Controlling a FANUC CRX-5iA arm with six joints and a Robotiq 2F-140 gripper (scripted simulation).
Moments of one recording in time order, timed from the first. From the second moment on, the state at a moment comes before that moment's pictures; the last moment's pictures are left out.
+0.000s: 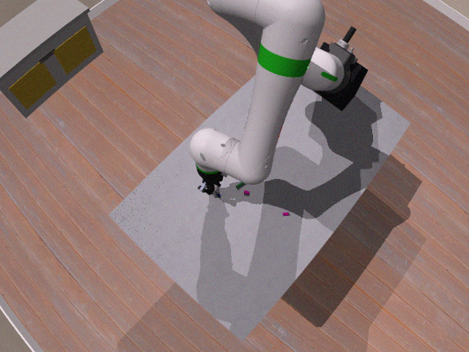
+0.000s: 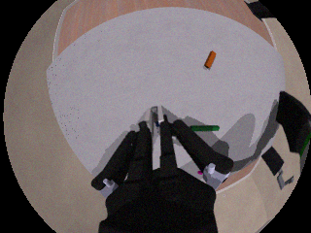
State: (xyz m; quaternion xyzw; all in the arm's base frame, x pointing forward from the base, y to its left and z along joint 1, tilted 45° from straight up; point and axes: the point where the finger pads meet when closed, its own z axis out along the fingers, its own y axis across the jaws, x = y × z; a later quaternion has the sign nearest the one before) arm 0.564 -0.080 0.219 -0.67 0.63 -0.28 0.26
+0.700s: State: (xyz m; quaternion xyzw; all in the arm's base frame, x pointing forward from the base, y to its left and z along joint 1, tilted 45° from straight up) arm 0.564 -0.080 0.220 -0.67 0.63 -0.28 0.26
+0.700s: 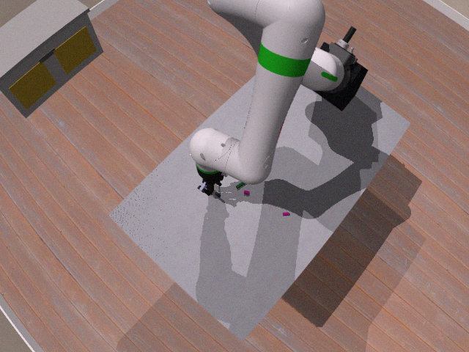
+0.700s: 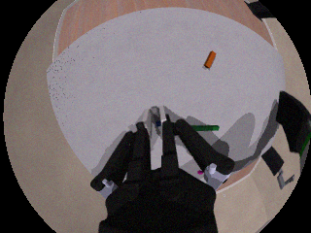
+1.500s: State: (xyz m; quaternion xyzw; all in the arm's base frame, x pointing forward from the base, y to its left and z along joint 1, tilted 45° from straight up) arm 0.505 -0.081 0.279 -0.67 0.63 -0.28 0.26
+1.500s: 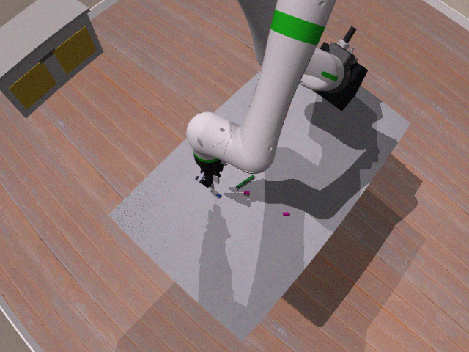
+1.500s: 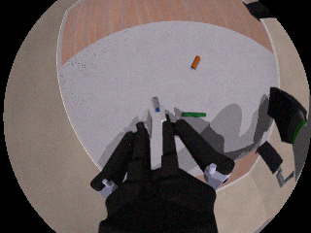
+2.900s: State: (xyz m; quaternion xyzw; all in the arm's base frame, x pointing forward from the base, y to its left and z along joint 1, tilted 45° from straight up) arm 0.444 -0.152 0.199 -0.50 0.78 -0.20 0.31
